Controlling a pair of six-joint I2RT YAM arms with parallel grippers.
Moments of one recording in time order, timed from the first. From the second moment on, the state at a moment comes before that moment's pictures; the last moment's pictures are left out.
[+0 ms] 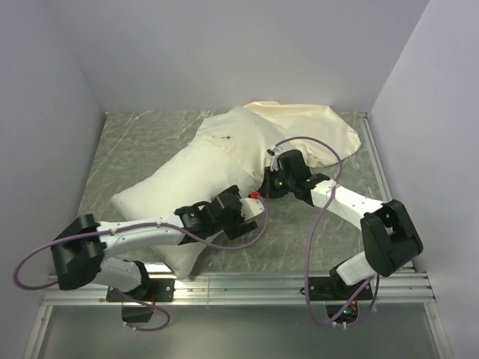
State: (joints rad) left arm -1.08 1.32 0.81 -0.16 -0.24 0.25; right arm 0.51 1.48 0.87 -0.15 -0.28 0.37
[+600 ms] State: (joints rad) left arm -0.77 1.43 1.07 -0.06 -0.16 0.01; right arm 0.53 1.44 1.11 -0.31 -0.46 0.23
